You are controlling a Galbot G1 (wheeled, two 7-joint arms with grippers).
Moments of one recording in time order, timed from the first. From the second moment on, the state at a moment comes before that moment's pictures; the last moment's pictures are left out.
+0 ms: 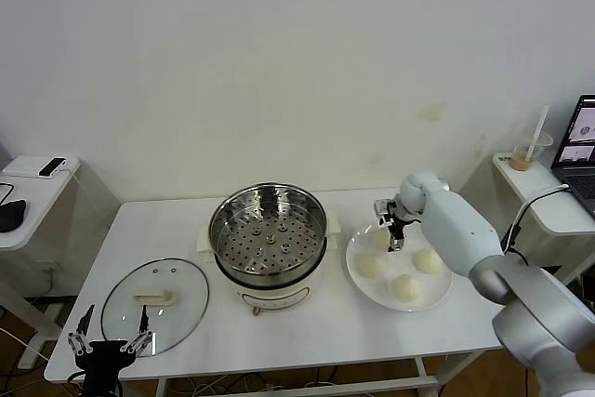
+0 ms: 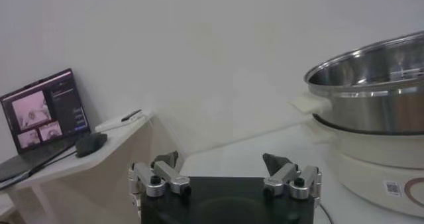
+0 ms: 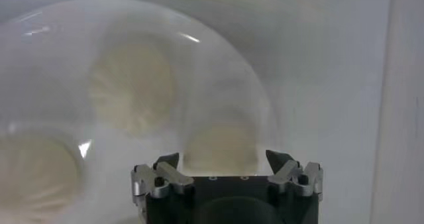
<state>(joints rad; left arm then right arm) 1.85 -1.43 -0.78 -2.22 0.06 0.08 -0.11 -0.05 1.23 -0.39 0.62 -0.64 -0.01 -1.09</state>
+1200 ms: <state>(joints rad) 1.84 -1.41 -0.75 -2.19 0.05 0.08 -0.12 0.20 0.96 -0.68 1.05 -0.23 -0.08 -1.14</state>
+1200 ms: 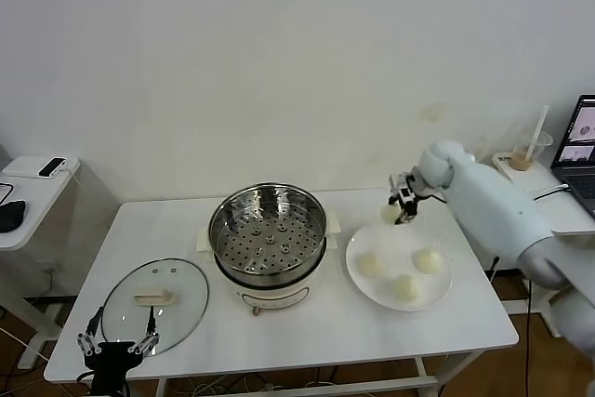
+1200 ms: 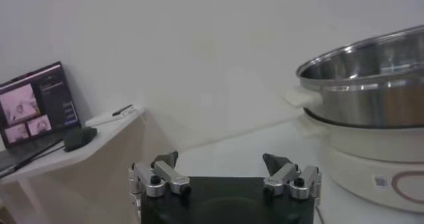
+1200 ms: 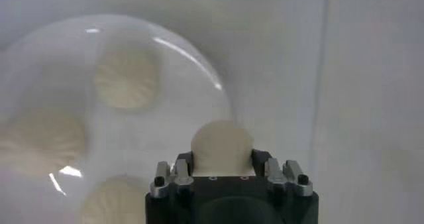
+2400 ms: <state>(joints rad) 1.86 -1.40 -0.81 -2.20 0.02 0.08 -0.12 0.43 1.38 -1.11 1.00 -0.08 0.23 -0.98</state>
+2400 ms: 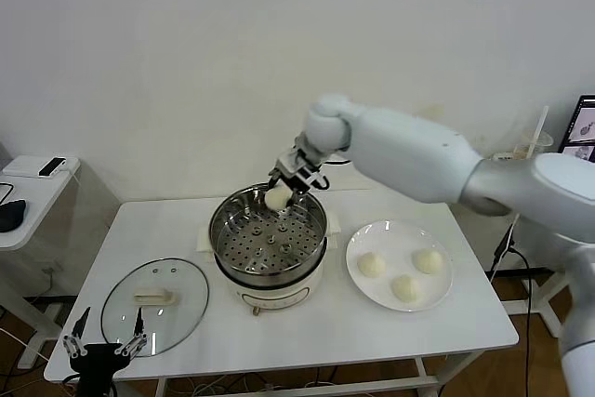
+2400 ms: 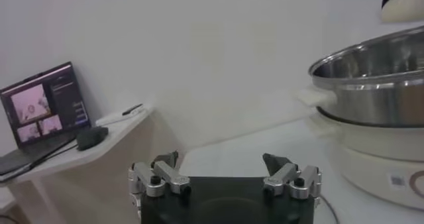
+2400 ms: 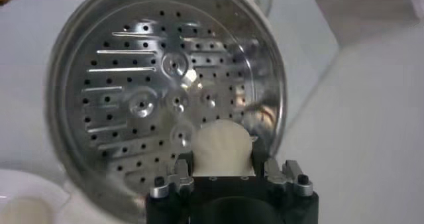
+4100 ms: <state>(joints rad) 1.85 -1.39 -0.83 -2.23 0.01 0.08 -0.11 0.50 1.24 -1.13 1.12 -0.04 0.14 -0.97</state>
